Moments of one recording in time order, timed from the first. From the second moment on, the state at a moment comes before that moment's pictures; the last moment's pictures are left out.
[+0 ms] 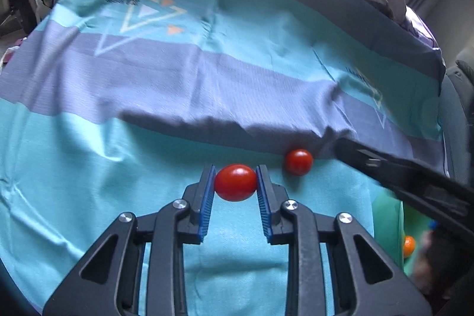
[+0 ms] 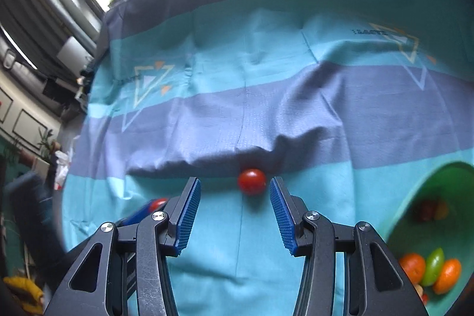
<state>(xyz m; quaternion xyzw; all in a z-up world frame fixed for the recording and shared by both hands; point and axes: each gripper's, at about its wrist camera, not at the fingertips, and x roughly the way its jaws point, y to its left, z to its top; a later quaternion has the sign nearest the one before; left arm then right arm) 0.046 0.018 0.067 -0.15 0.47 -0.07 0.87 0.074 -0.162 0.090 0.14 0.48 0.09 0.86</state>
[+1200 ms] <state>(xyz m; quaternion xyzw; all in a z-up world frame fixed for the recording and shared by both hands) -0.023 -0.058 0.135 -0.04 0.37 -0.18 0.91 -0.043 -0.236 0.124 0.16 0.37 0.04 0.91</state>
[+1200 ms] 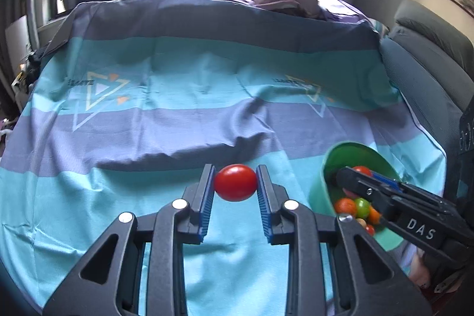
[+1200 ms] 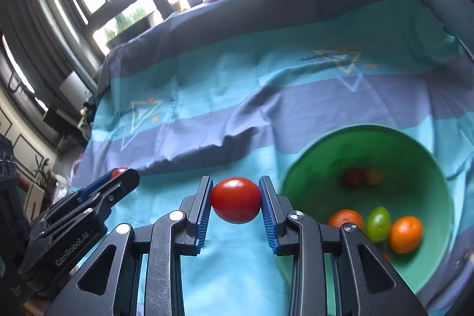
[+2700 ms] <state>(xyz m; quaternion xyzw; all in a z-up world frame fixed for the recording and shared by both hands) -0.017 -0.234 0.066 0.06 0.47 -0.26 0.84 -0.060 -0.359 0.068 0.25 0.42 -0.08 0.87</state>
